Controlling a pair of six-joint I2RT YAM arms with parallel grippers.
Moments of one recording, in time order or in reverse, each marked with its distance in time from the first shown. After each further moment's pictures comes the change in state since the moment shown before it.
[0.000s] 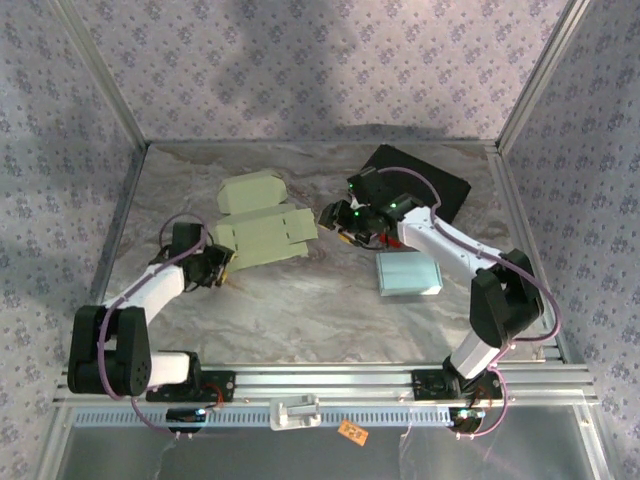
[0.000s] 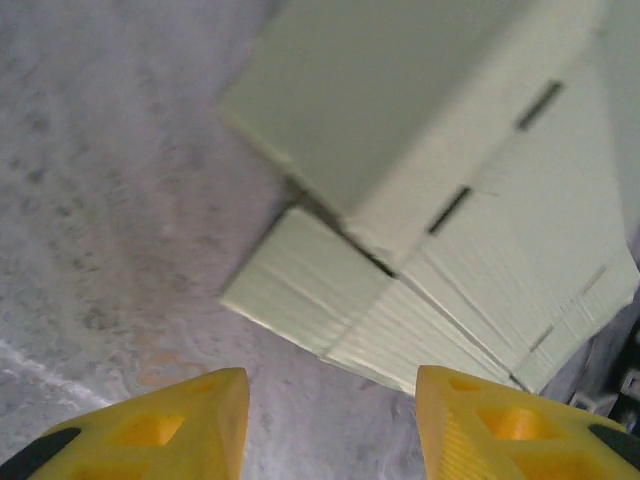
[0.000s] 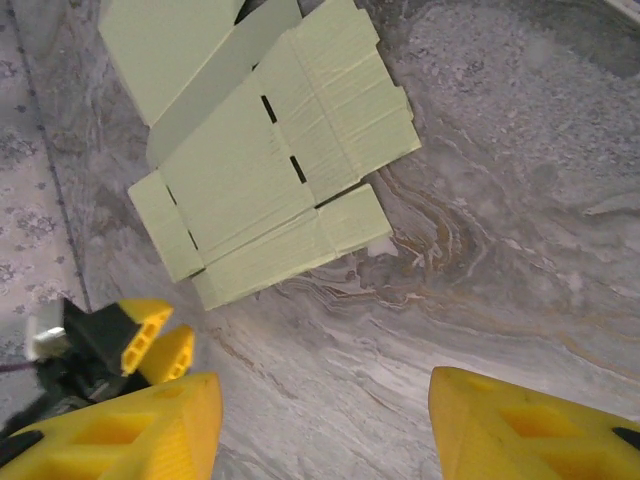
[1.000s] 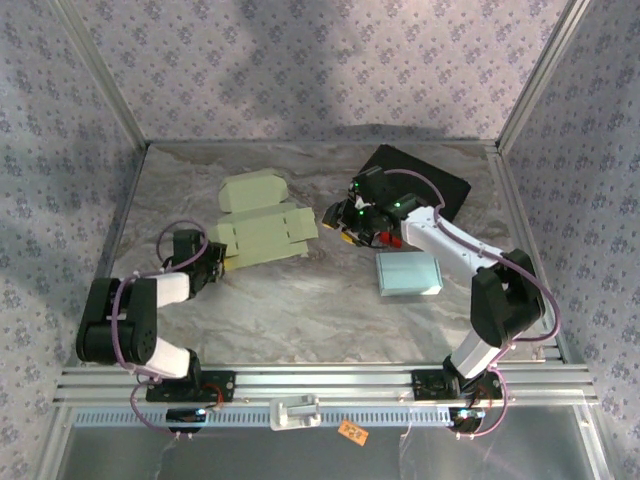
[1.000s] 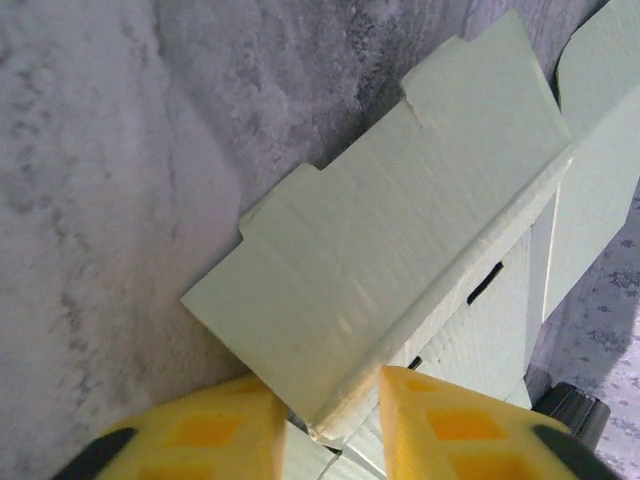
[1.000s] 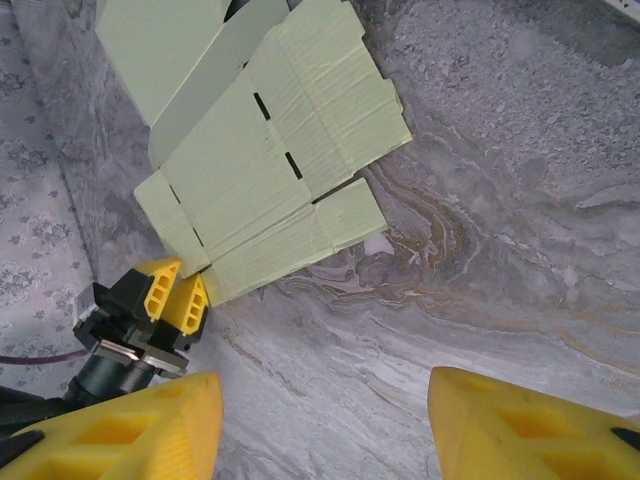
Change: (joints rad) left arm 0.039 0.179 -0.128 0.538 -0.064 -0.193; right arm -0.035 -0.009 -0.024 0.011 -0.044 0.022
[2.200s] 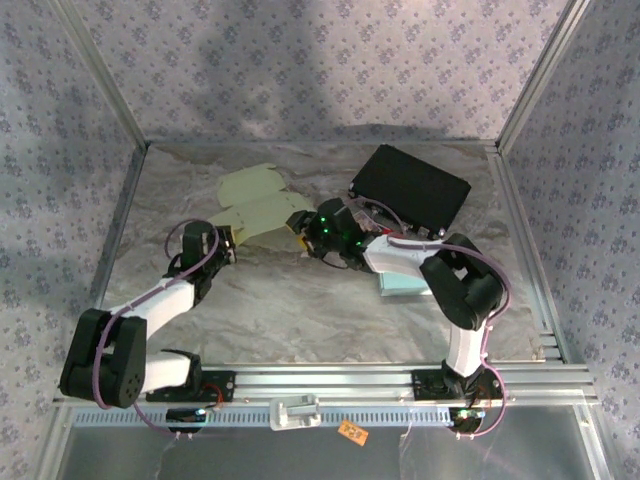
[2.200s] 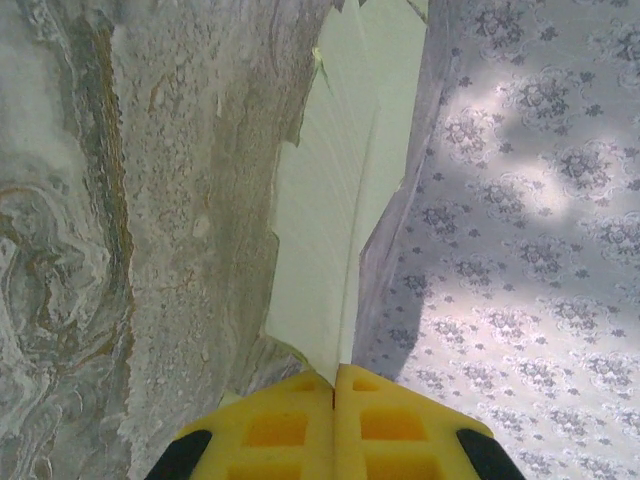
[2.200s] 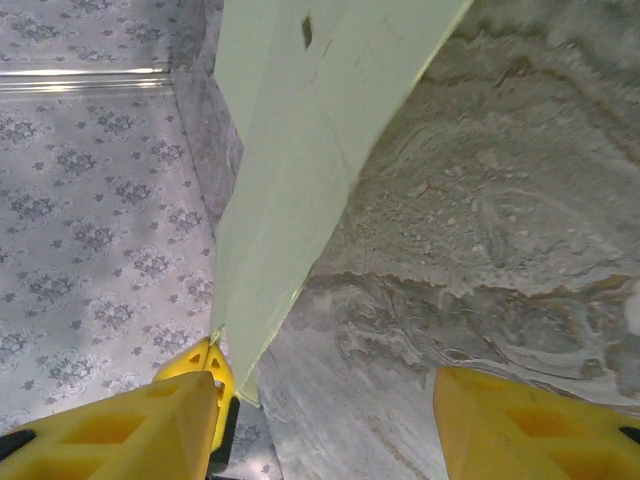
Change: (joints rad) left arm -0.193 -0.220 0.023 0.031 -0.224 -0.390; right arm 0.201 0.219 -0.188 0.803 0.152 0.464
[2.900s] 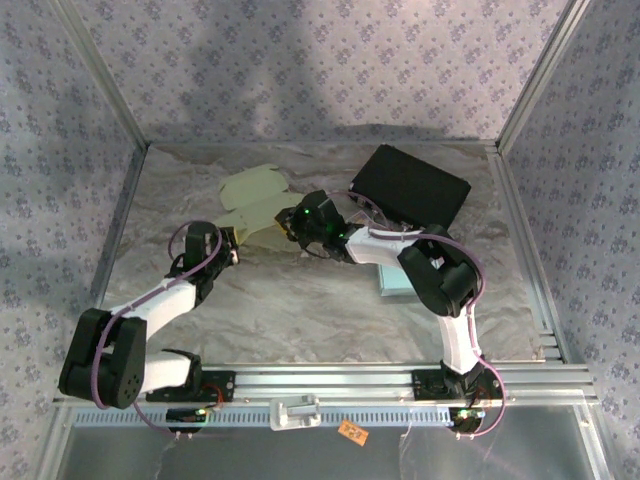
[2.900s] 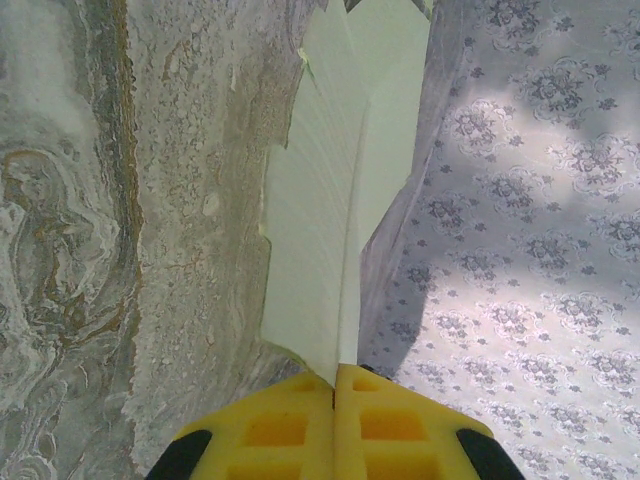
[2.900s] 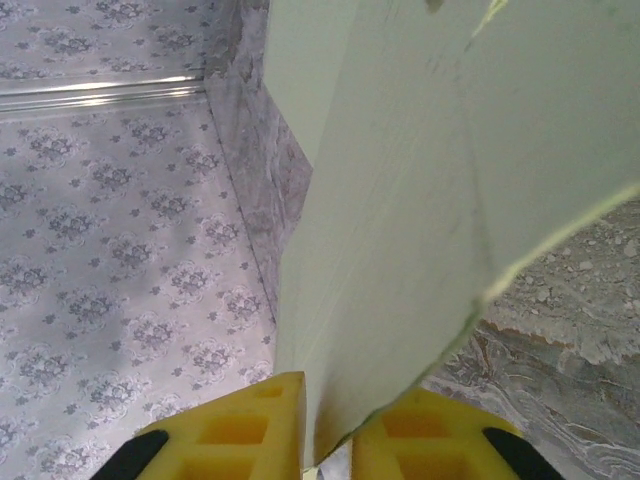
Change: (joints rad) left arm -0.025 -0.002 0.000 -0.014 -0.004 -0.030; right arm 0.015 0.152 0.178 0.031 0.008 0.064
